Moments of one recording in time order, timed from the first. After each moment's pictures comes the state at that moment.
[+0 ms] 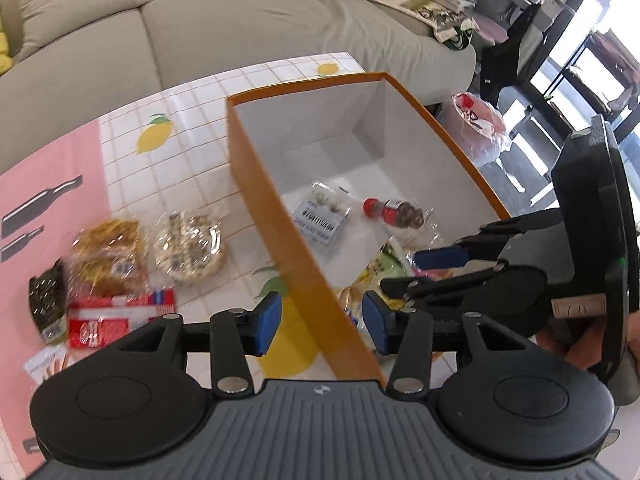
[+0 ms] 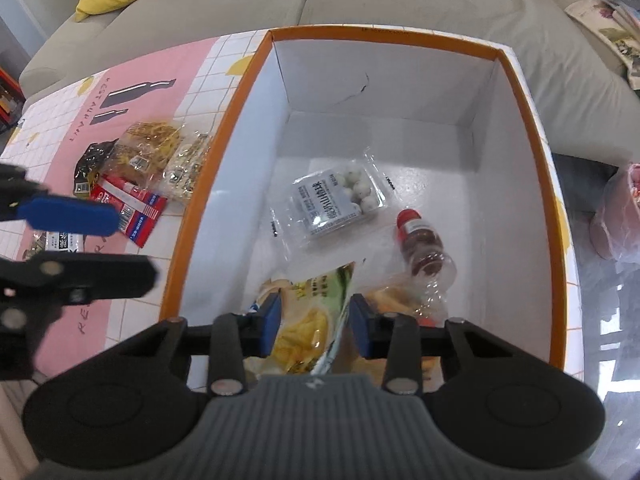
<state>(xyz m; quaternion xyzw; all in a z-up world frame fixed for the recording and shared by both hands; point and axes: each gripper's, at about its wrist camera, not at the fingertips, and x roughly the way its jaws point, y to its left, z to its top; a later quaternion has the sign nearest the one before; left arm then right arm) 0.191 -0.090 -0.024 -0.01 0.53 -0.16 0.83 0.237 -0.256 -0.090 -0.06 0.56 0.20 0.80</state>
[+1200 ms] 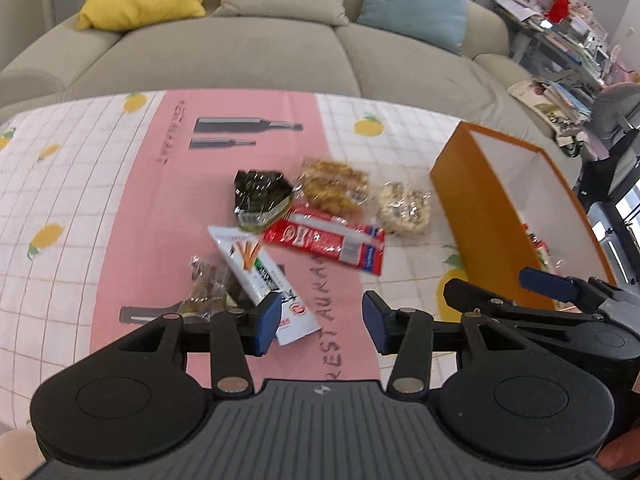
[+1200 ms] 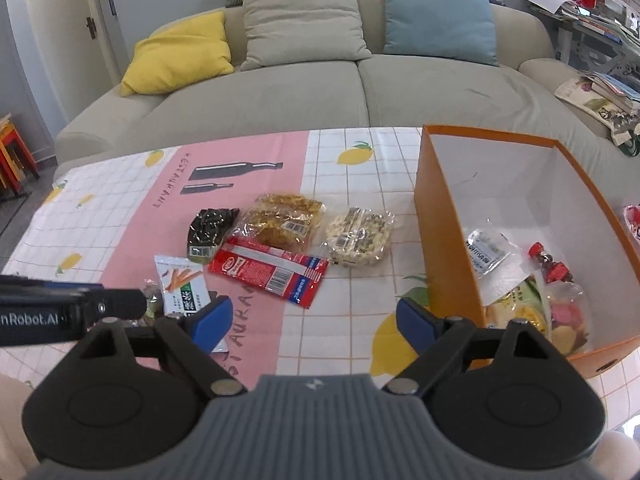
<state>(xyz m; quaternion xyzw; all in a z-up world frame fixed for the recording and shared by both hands) 0.069 0.089 -0.042 -0.12 0.46 0.02 0.88 0.102 -0.110 -0.054 -0.01 0.41 0.19 0.89</state>
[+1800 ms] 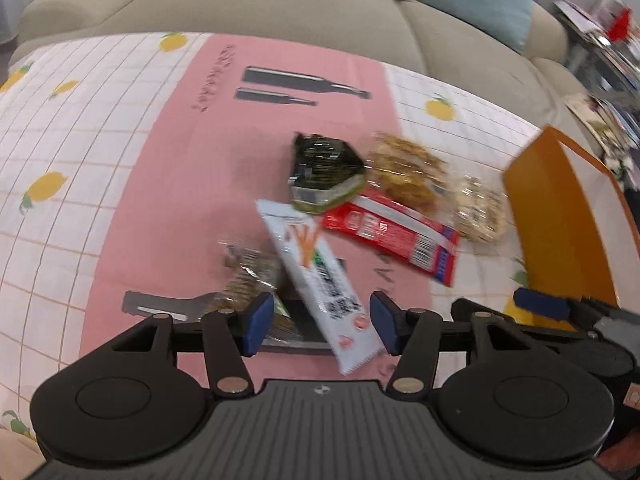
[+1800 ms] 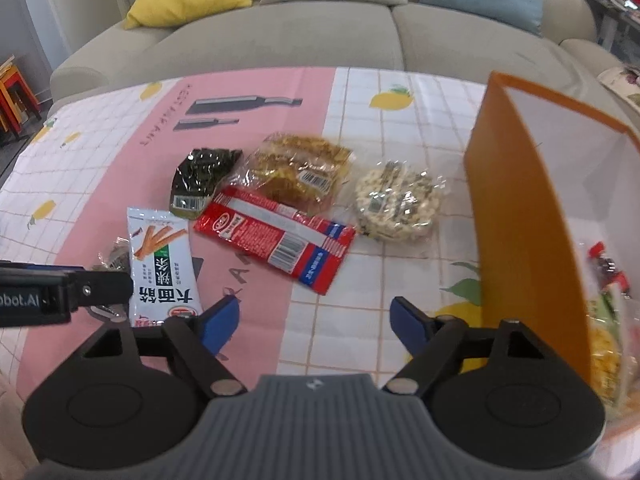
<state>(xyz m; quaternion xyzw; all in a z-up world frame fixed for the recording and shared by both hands) 0.101 0.140 -0.098 -0.18 0.50 0.08 0.85 0.157 -0.062 -0.120 -0.06 0.48 0.22 0.85</state>
